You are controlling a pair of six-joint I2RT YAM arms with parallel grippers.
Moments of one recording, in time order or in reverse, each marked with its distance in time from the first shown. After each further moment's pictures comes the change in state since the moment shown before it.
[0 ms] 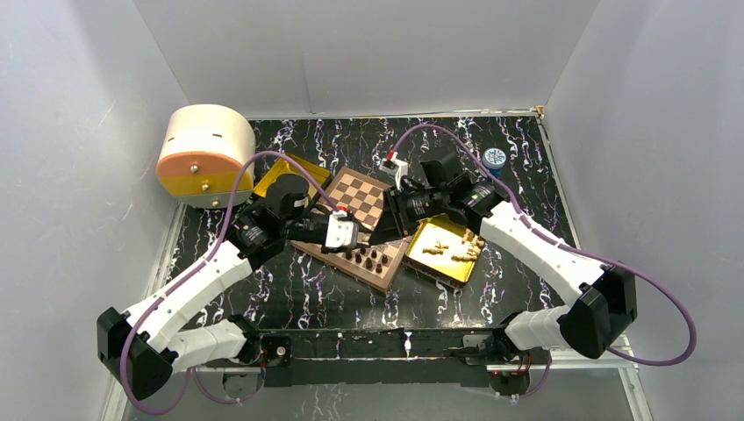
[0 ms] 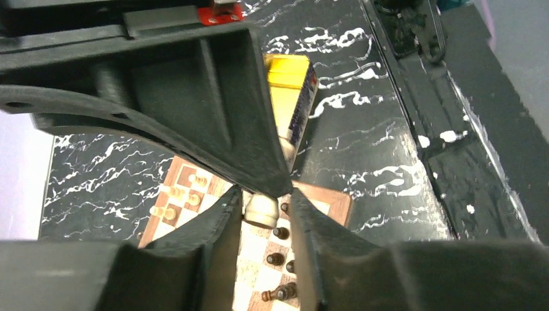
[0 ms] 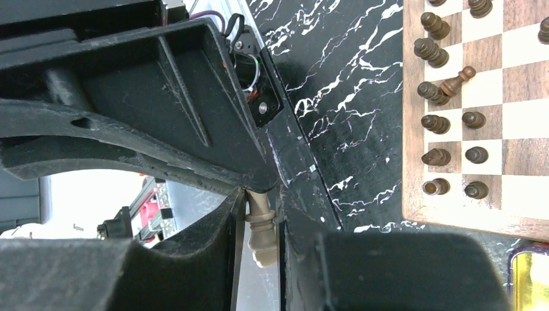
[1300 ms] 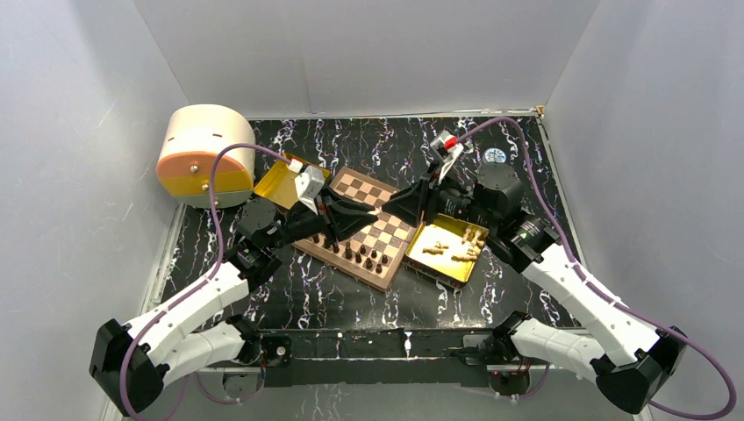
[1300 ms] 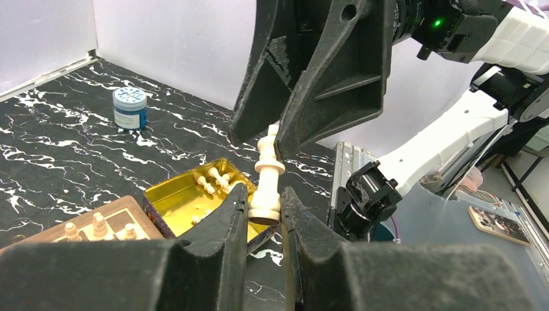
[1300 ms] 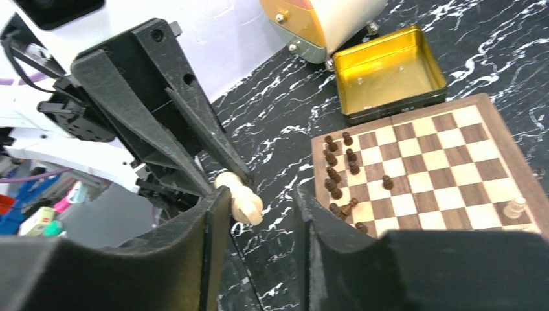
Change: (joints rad) left arm -0.005 -0.114 -0.270 0.833 -0.288 -1.146; right arm -0.005 -0.354 -0.161 0.367 0.377 0.002
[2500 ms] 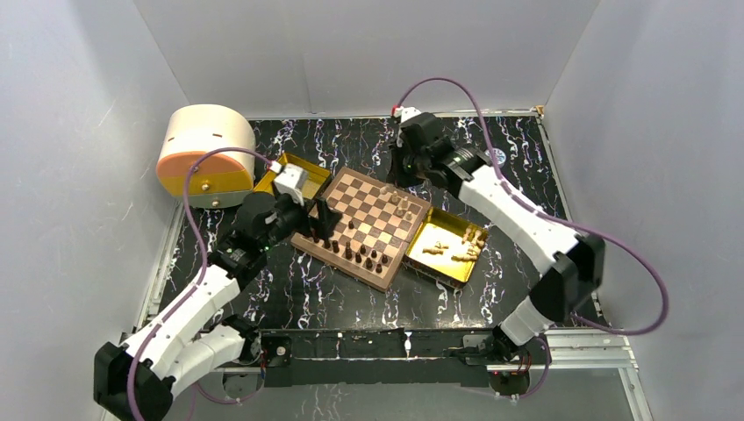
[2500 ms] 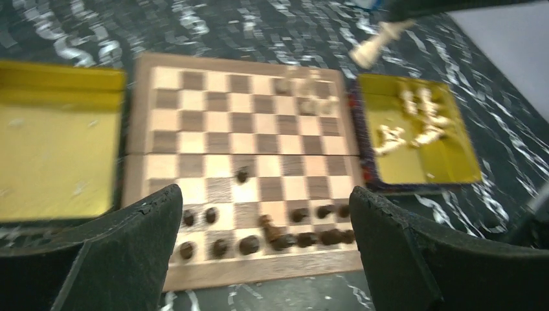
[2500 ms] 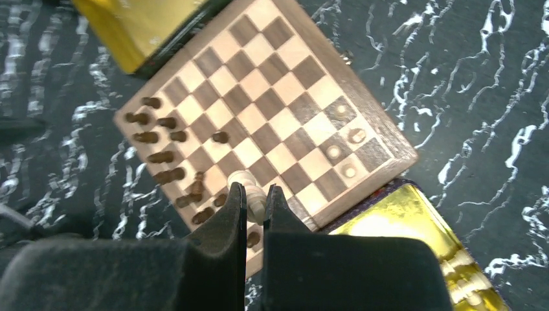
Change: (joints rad) left arm 0.128 -0.066 -0.014 -0.520 -0.420 0.187; right arm -0.001 0.539 0.504 -0.544 0.469 -0.070
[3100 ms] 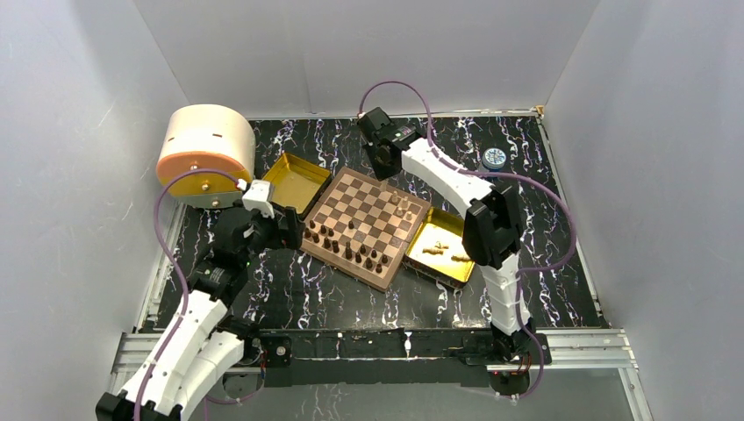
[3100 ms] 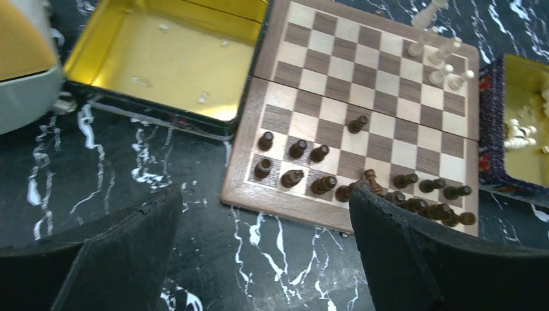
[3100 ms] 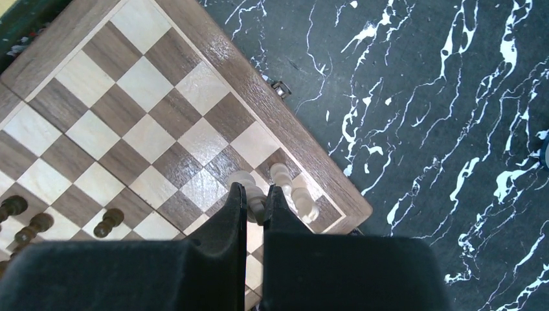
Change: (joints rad) left arm 0.253 -0.169 -0.075 -0.266 -0.105 0.042; right arm 0.000 0.587 0.483 -0.224 0.228 -0.125
